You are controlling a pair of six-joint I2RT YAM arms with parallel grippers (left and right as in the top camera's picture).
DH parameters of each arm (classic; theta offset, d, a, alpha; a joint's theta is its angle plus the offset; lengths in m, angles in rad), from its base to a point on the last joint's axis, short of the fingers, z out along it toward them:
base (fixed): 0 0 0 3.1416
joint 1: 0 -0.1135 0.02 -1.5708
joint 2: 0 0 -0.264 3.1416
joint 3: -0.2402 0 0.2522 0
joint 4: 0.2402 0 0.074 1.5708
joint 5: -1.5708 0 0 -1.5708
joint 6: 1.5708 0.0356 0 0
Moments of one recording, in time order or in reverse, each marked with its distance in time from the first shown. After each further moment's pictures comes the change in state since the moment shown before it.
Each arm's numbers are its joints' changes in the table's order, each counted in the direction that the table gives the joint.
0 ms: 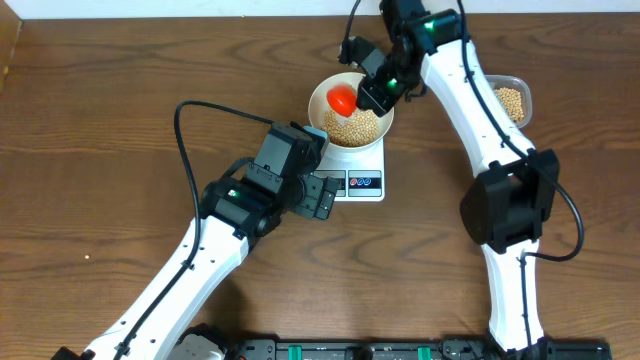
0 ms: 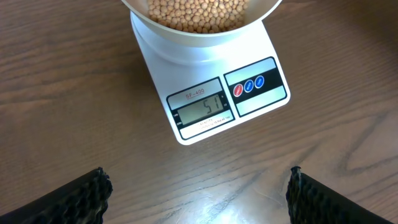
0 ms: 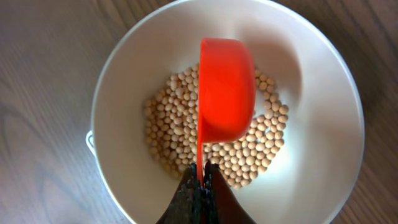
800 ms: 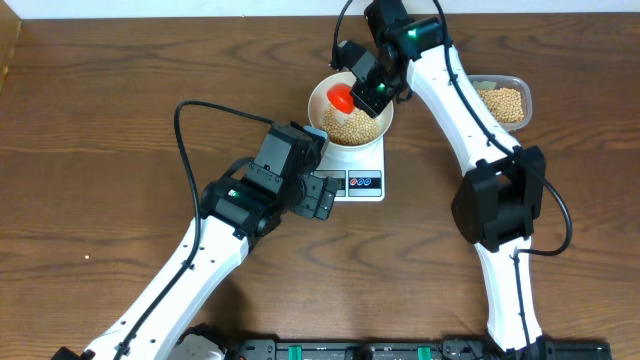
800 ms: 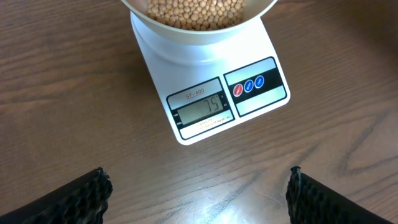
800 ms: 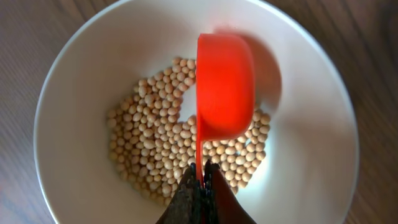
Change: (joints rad) left arm 0.000 0.000 0.000 0.000 0.000 0.000; right arm -0.032 -0.035 0.016 -0.076 -0.115 0.000
